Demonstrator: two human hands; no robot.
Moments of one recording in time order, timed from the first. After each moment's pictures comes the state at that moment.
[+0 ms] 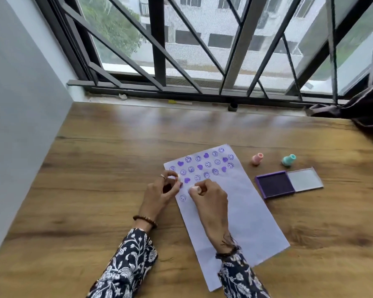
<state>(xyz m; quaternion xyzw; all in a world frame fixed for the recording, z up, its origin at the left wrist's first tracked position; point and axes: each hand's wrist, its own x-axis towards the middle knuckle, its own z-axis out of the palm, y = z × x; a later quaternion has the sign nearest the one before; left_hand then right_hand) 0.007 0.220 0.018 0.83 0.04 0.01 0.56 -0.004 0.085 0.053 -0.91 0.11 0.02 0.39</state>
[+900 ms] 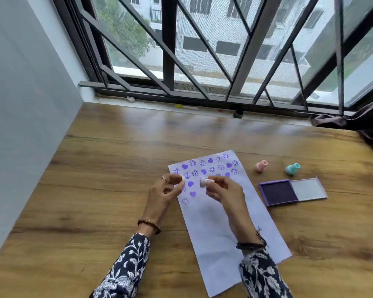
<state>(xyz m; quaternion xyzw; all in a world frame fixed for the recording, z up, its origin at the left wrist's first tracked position) 0.002 0.214 0.029 0.74 0.11 0.02 0.66 0.015 0.050 0.069 -0.73 0.15 0.11 0.66</state>
